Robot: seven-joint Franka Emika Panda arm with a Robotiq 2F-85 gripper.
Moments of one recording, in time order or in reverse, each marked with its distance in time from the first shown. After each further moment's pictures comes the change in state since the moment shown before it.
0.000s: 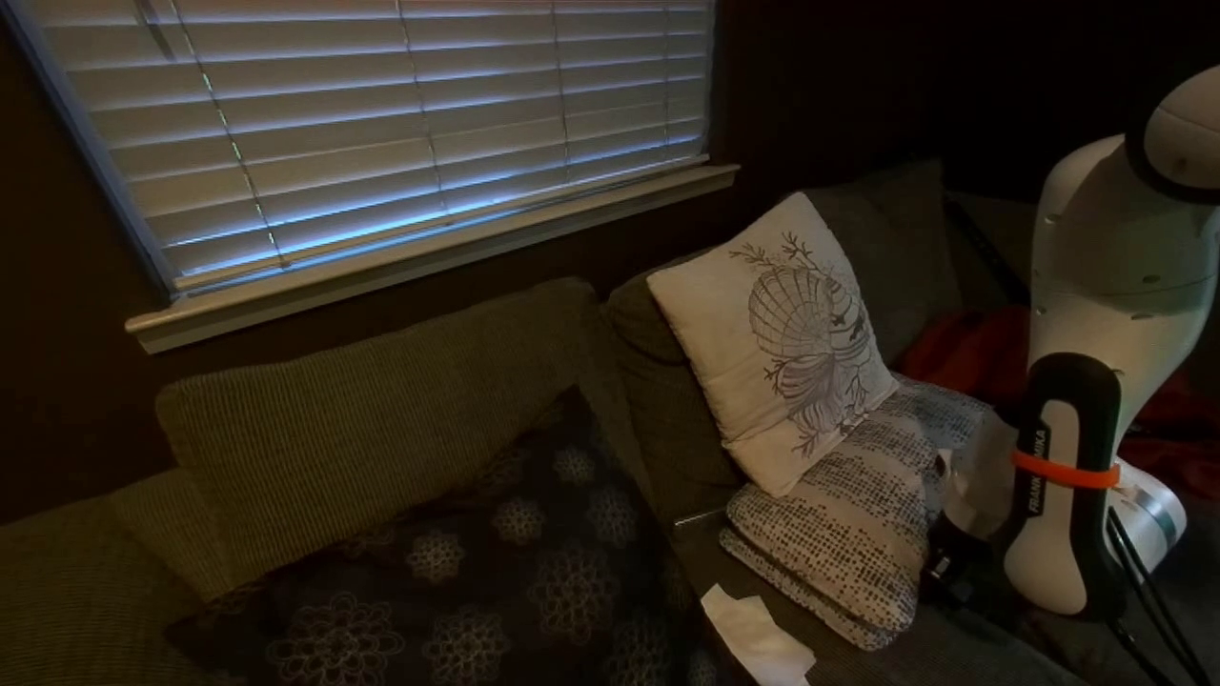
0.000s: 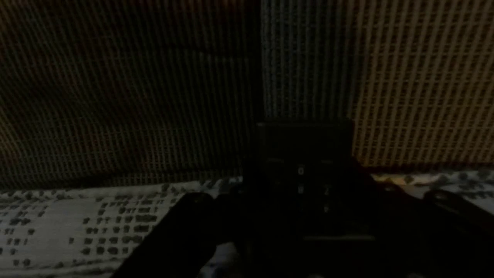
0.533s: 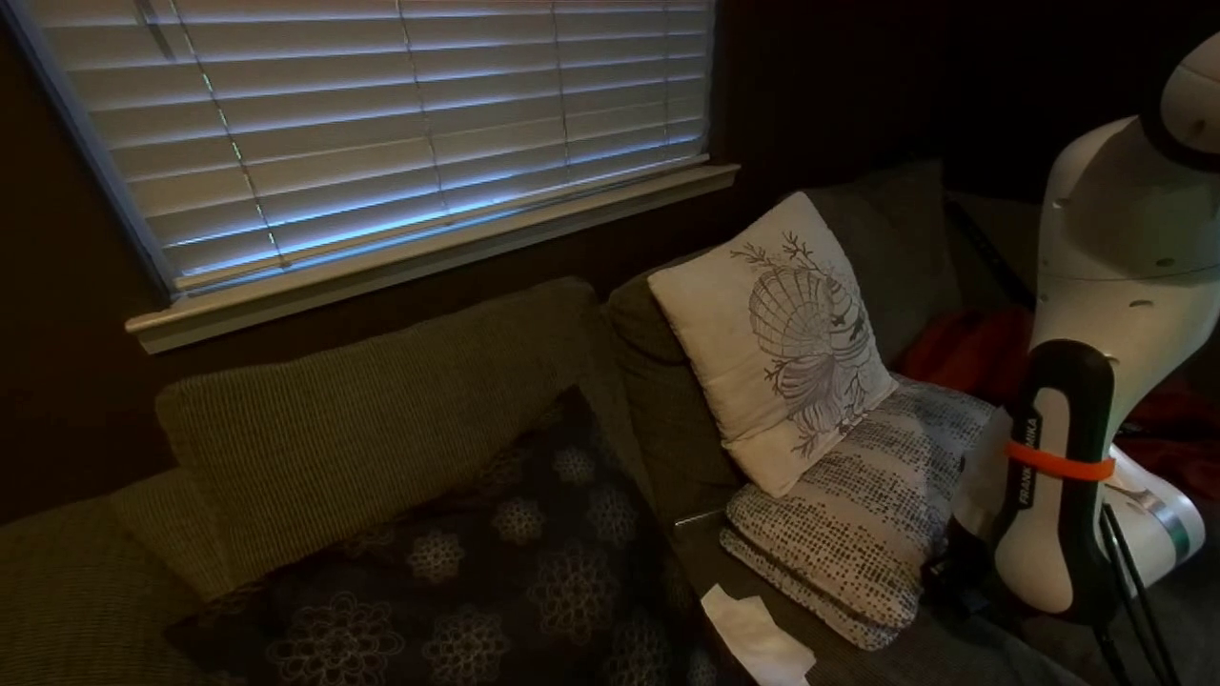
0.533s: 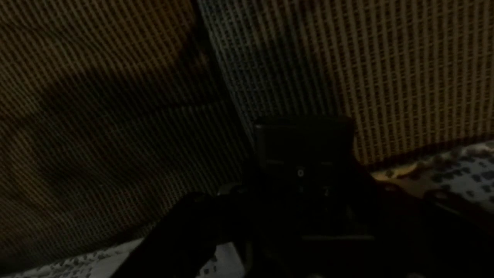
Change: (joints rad) arm -0.009 -0.047 0.049 -0.072 0.139 -0.004 0.140
